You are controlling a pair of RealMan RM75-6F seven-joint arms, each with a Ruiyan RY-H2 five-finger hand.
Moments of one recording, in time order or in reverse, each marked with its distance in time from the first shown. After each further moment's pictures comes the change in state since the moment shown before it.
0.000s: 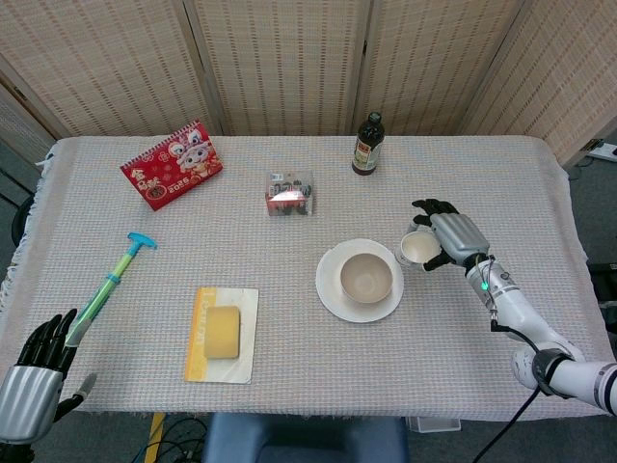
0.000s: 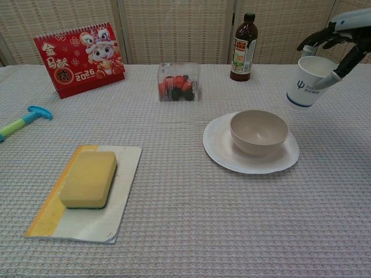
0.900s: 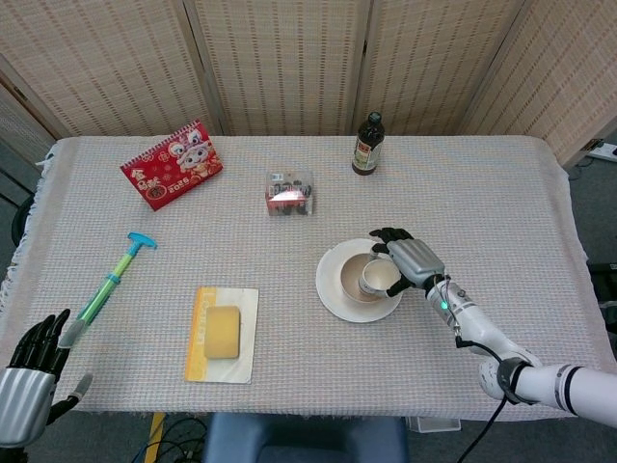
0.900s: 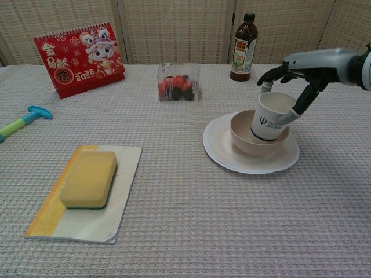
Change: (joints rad) left arm 0.009 0.019 0.000 -0.003 0.009 0.031 -0.038; right arm 0.062 -0.166 -0.056 0.010 0.024 -0.003 -0.080
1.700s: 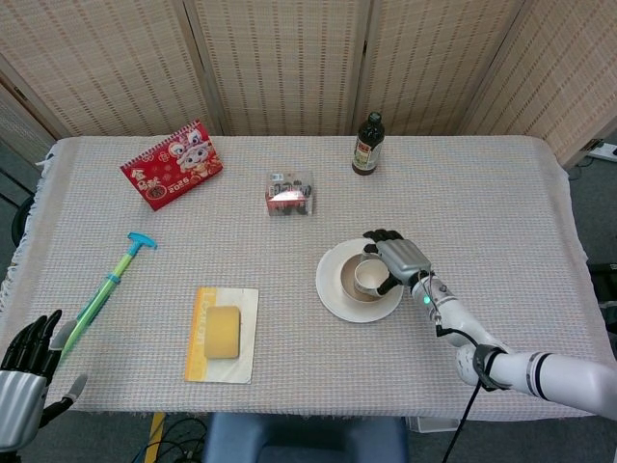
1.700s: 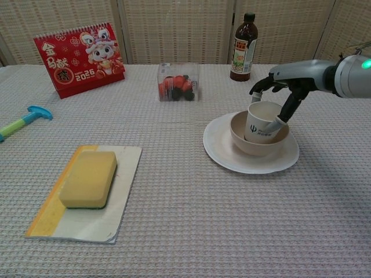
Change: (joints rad) left arm 0.011 0.012 -0.002 0.002 0.010 0.027 -0.027; right arm 0.102 -0.064 -0.031 0.045 0.208 -0.018 -0.128
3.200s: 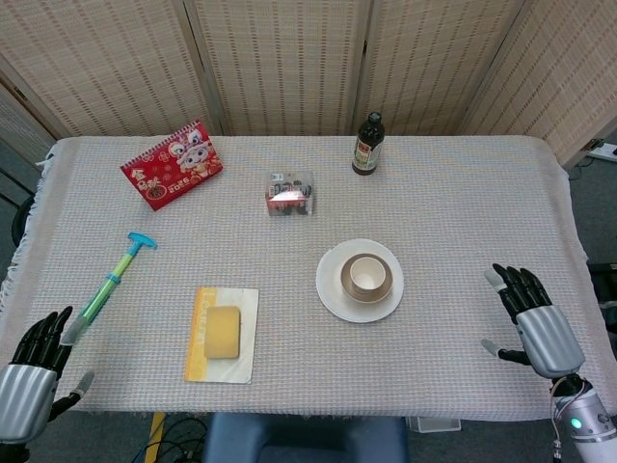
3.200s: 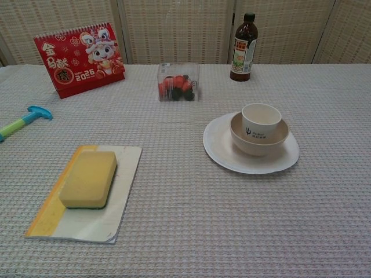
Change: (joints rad) left arm -0.021 -0.015 -0.007 0.004 -0.006 -0.040 0.019; right arm -0.749 0.155 -0.201 0.041 -0.927 0.870 0.296
